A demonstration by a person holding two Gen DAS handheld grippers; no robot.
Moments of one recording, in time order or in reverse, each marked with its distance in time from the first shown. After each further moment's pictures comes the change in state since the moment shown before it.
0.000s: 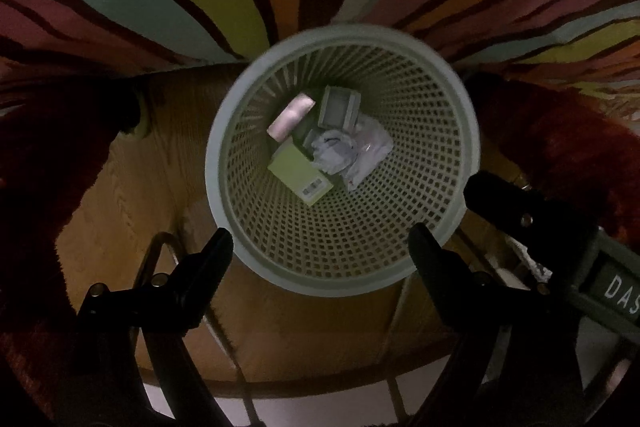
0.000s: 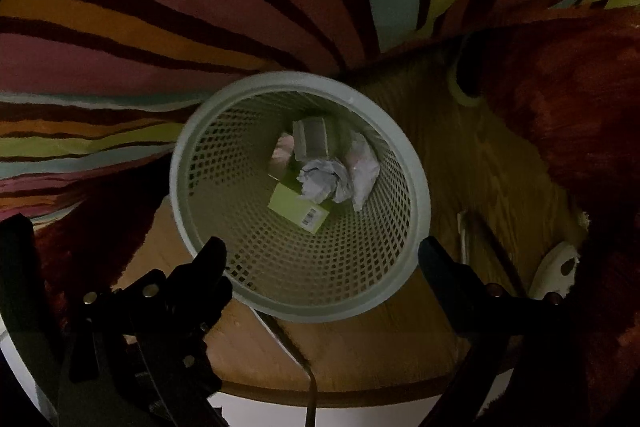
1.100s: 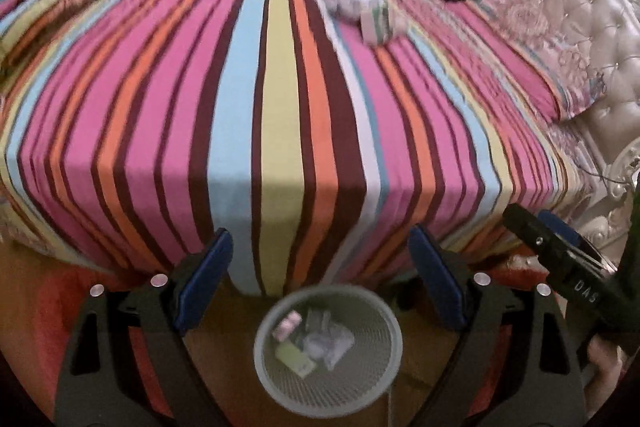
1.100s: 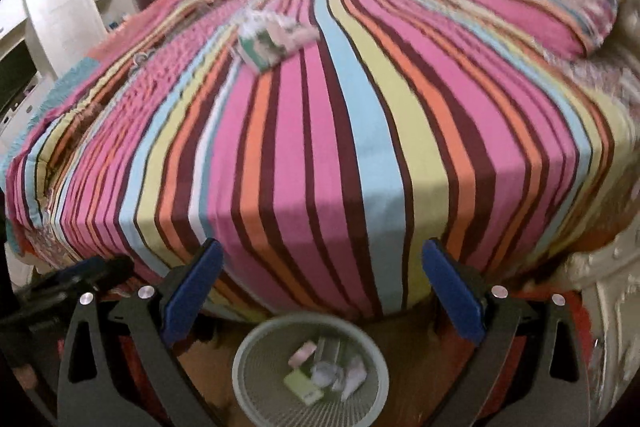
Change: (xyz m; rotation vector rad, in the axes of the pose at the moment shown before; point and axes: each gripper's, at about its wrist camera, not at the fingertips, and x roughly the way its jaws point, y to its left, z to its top) left arm -0.235 0.012 -0.034 0.054 -0.849 -0.080; right arm -0.189 0.038 -0.039 -0.323 -0.890 0.061
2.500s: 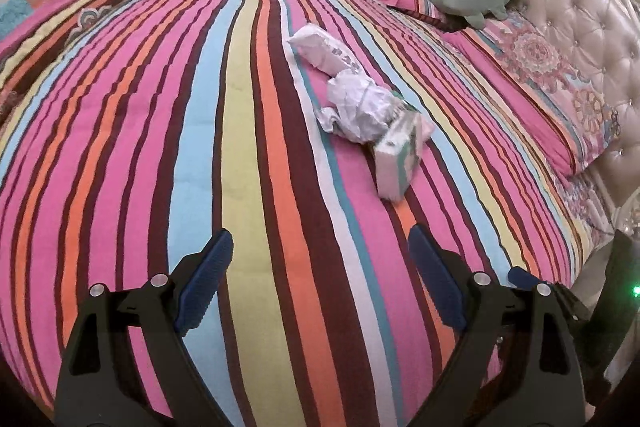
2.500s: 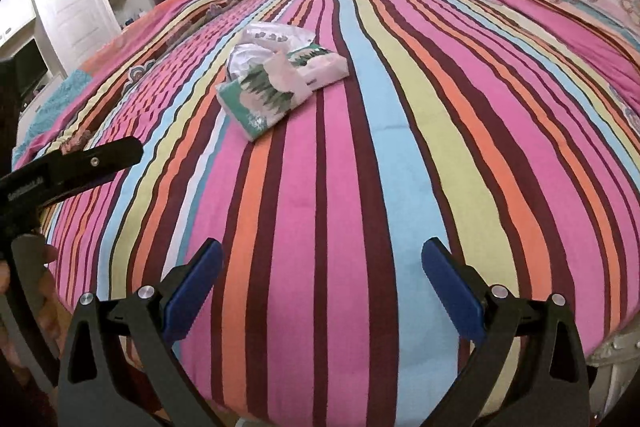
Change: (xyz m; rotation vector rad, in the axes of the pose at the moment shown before) left arm 0.101 0.003 0.179 0.049 -0.058 -0.055; right arm 0.091 0.002 0.099 -0.036 0.038 0.086
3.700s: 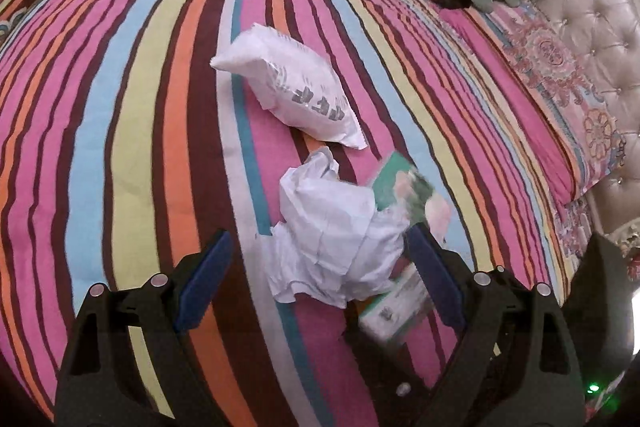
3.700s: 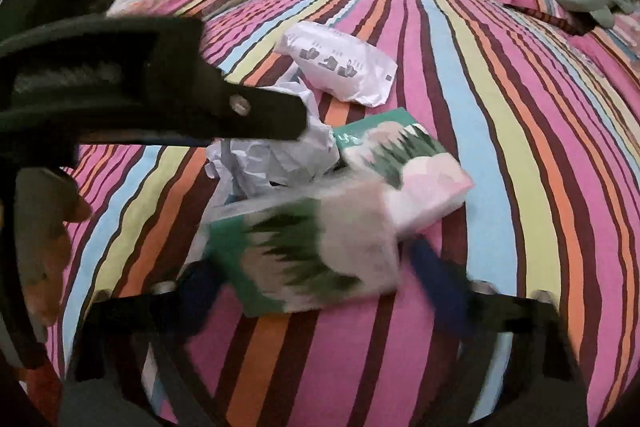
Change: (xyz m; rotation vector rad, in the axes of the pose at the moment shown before) left arm 0.124 -0.020 0.119 0.005 0.190 -0.105; right arm 0.102 0.032 0.098 -0.252 0.062 0.108
